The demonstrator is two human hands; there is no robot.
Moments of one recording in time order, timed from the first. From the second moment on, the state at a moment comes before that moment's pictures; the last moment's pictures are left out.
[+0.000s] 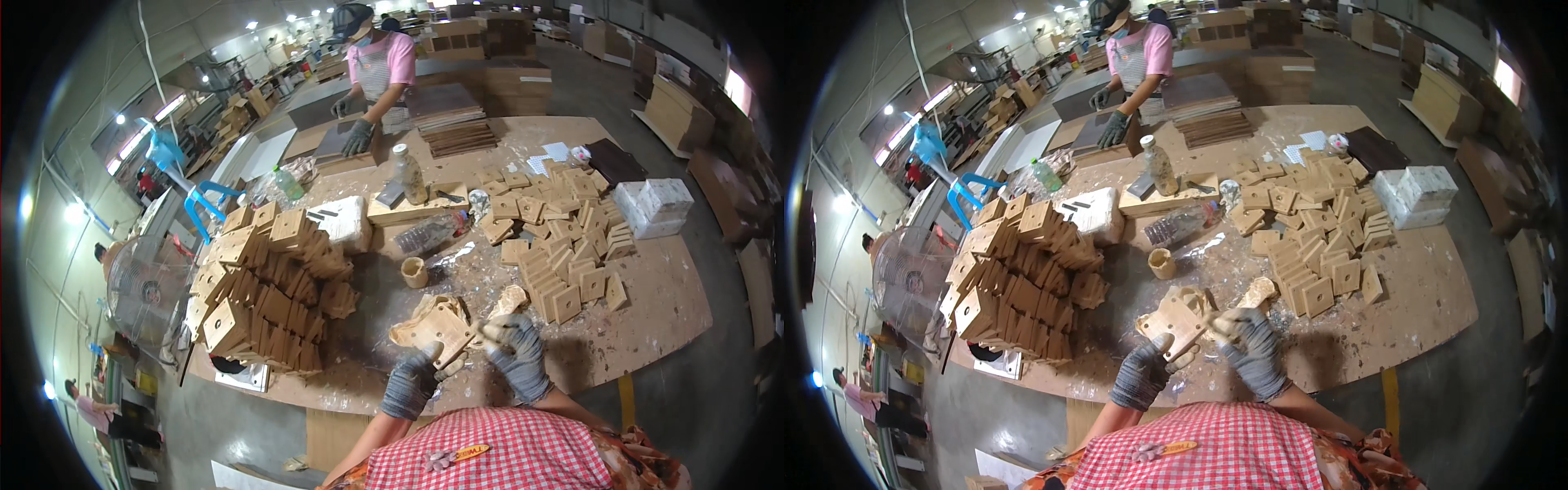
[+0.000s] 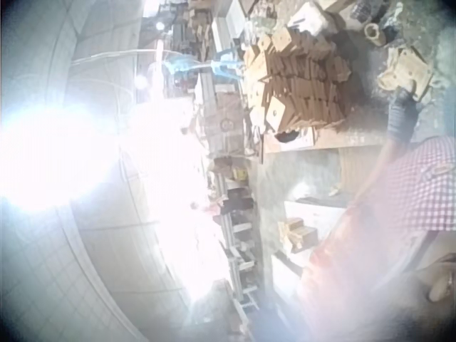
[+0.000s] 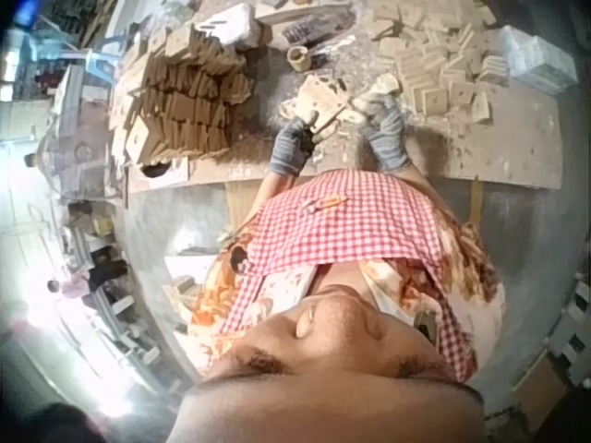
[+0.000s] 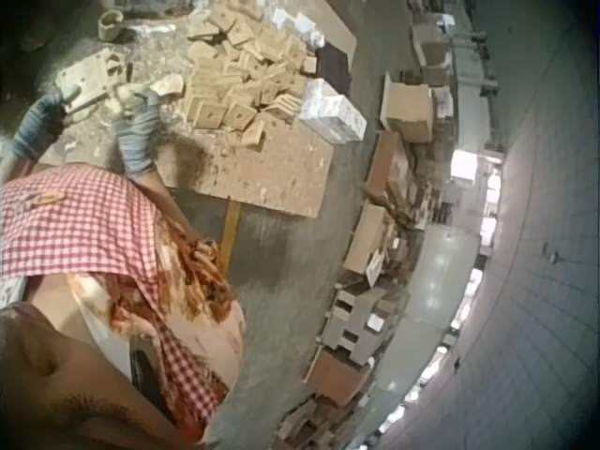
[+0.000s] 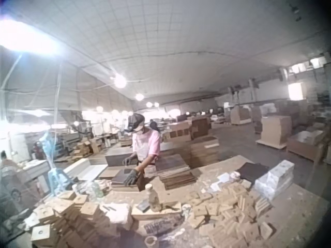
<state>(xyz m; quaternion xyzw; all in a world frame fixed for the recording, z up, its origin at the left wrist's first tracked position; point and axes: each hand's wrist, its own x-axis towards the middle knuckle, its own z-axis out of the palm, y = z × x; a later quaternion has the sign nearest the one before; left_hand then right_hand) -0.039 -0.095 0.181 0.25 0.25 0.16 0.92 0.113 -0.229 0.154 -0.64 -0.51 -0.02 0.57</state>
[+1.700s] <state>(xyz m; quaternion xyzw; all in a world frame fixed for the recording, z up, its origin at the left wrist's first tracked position) 0.005 -0.036 0.053 0.63 0.16 -0.04 0.76 0.129 -0.194 0.056 -0.60 -0.19 0.49 0.61</state>
